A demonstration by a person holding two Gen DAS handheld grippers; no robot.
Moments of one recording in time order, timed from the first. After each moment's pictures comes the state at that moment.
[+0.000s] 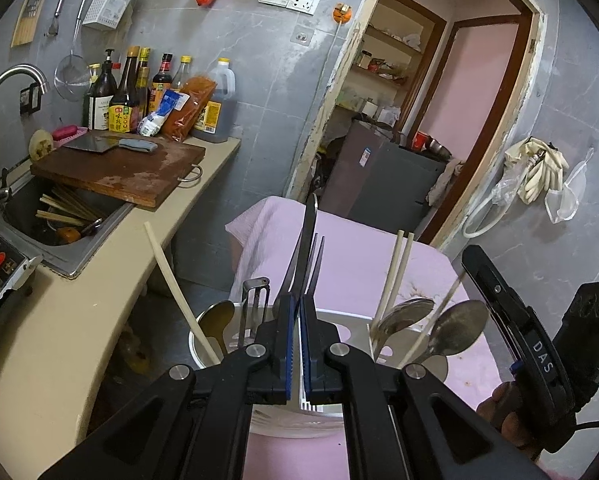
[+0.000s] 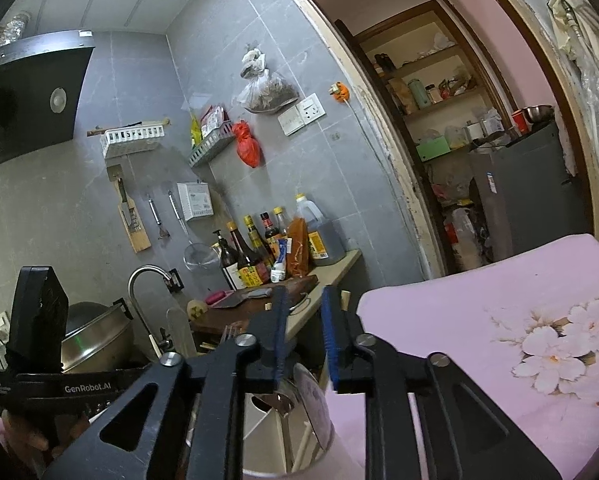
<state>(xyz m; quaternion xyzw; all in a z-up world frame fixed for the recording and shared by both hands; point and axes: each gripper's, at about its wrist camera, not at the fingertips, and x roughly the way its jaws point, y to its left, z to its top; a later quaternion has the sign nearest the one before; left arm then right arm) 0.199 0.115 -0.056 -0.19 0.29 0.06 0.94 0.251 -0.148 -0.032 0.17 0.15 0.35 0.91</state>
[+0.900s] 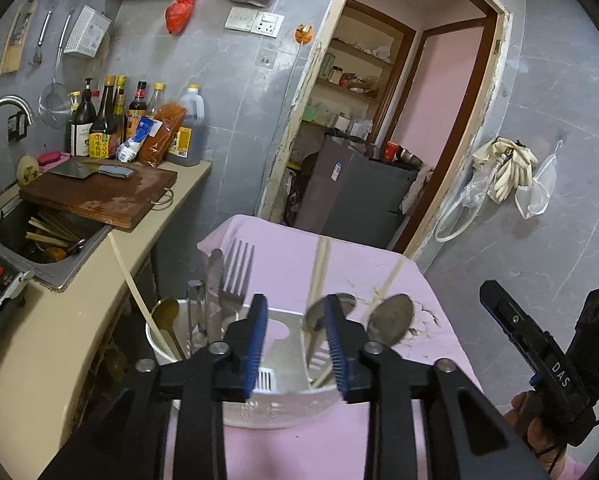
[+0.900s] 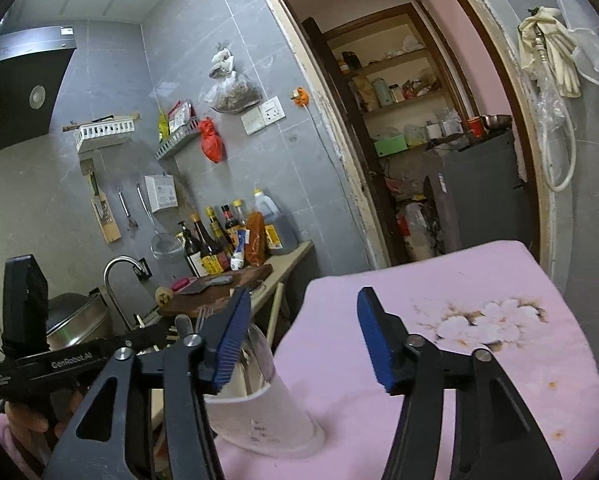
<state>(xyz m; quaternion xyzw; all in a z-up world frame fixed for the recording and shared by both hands) 0.169 0.072 -0.030 -0.17 0.26 0.03 0.95 0.205 -0.226 0.003 0.14 0.19 0.28 0.93</state>
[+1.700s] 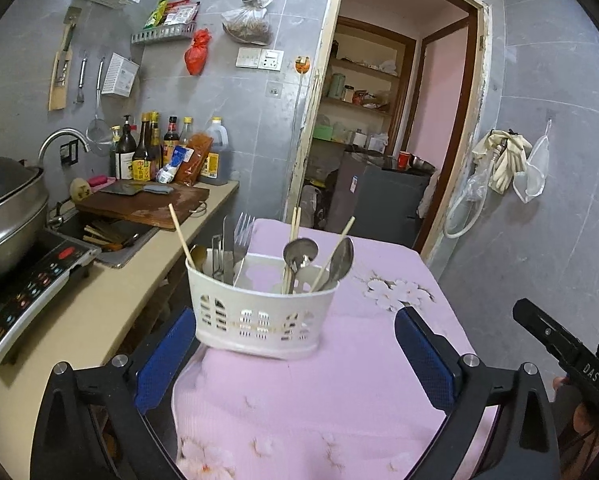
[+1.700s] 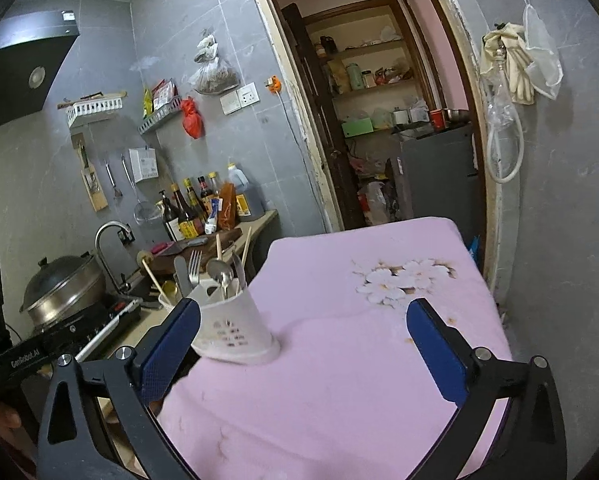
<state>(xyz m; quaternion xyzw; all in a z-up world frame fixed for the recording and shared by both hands) 0.042 -0.009 -0.009 -0.12 0.23 0.10 0.96 0.093 -0.307 0.029 0.09 0.24 0.22 0.94</state>
